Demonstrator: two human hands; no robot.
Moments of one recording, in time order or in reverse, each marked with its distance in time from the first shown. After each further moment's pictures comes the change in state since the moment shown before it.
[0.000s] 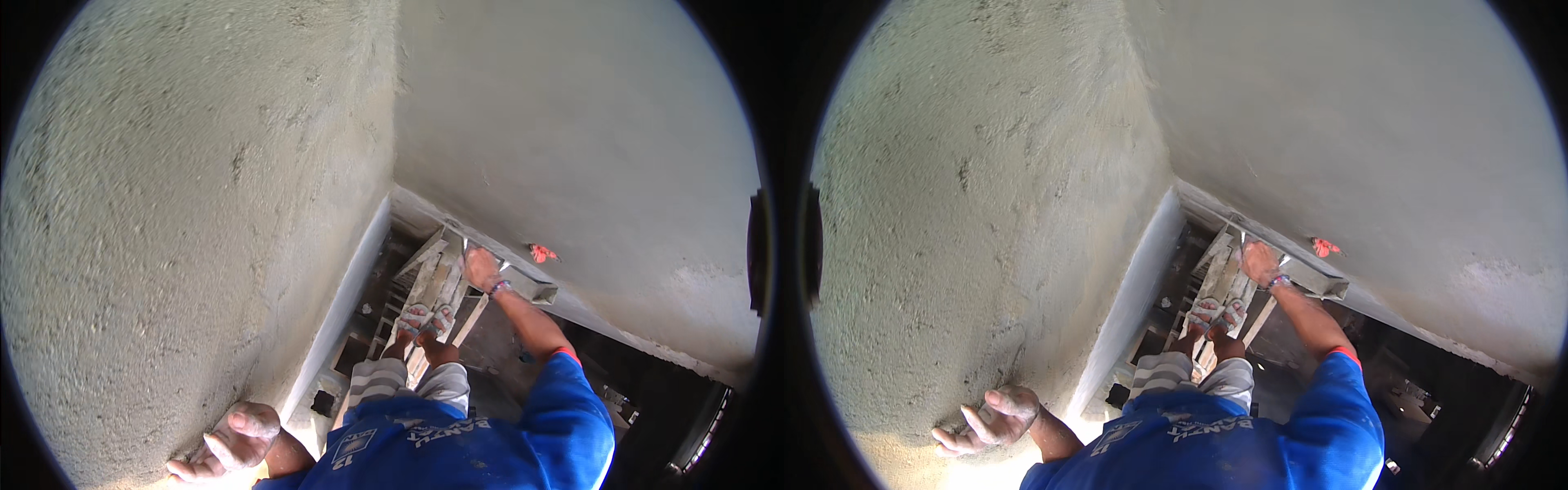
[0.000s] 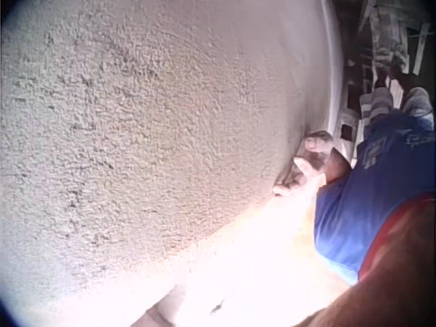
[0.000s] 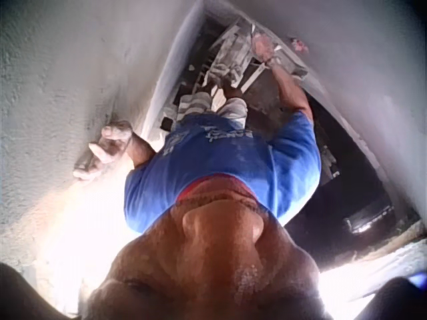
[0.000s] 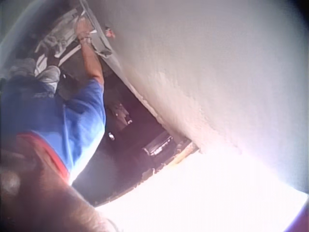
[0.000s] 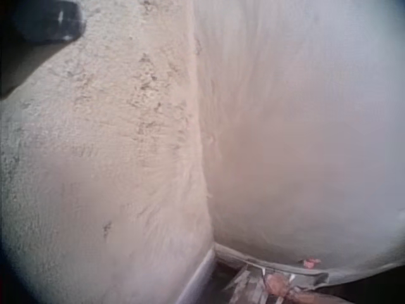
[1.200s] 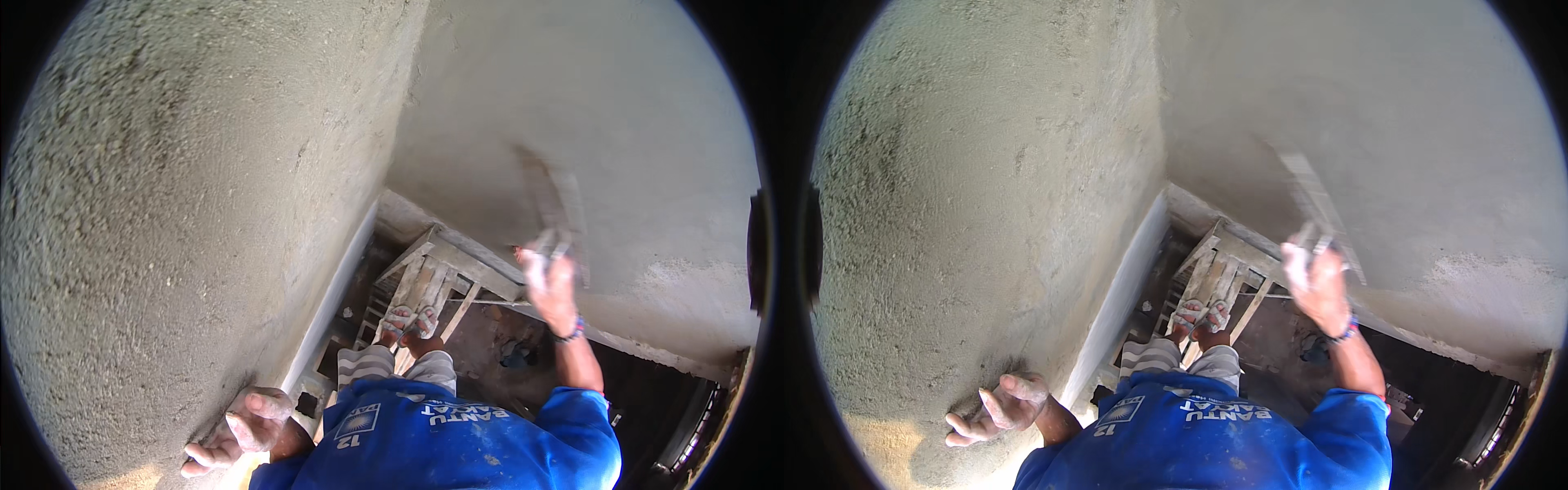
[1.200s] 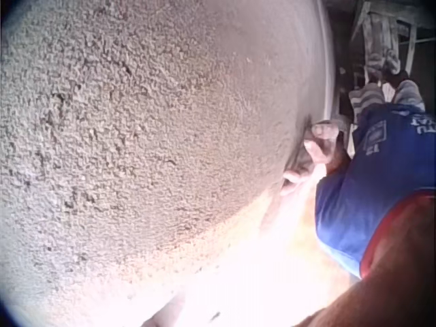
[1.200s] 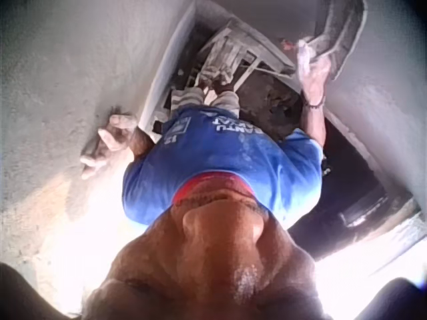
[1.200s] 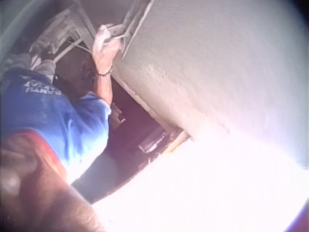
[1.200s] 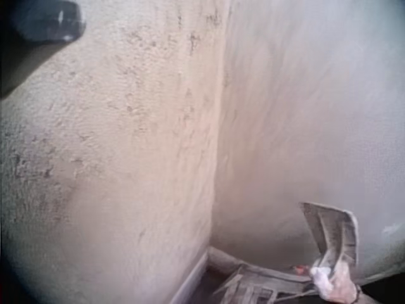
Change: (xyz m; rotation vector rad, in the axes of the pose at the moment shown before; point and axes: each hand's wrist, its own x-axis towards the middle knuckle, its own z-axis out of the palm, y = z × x) left_hand -0.002 -0.008 -0.002 0.006 0.049 -0.036; right_hand -0.134 -0.084 -0.239 0.294 0.704 -0.249
